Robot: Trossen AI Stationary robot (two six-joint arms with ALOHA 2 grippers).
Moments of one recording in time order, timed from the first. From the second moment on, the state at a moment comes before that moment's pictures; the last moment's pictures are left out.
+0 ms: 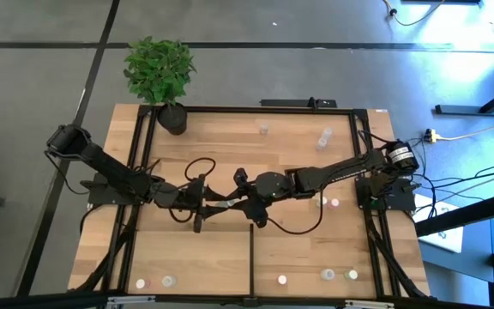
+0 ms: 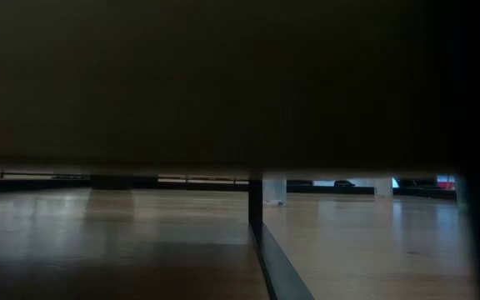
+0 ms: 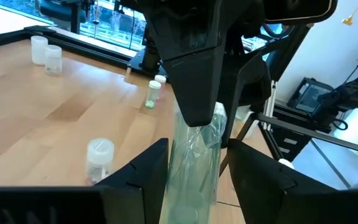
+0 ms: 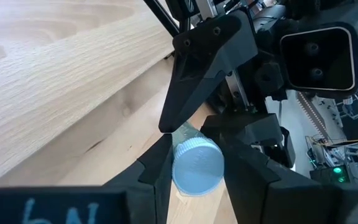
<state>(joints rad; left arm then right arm) -0.41 1.26 0.44 0.66 -0.41 -0.41 0.19 1.78 1.29 0.06 0.06 -0.79</state>
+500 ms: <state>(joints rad) -0.41 1.26 0.44 0.67 -0.41 -0.41 0.19 1.79 1.29 0.06 0.06 -0.79</state>
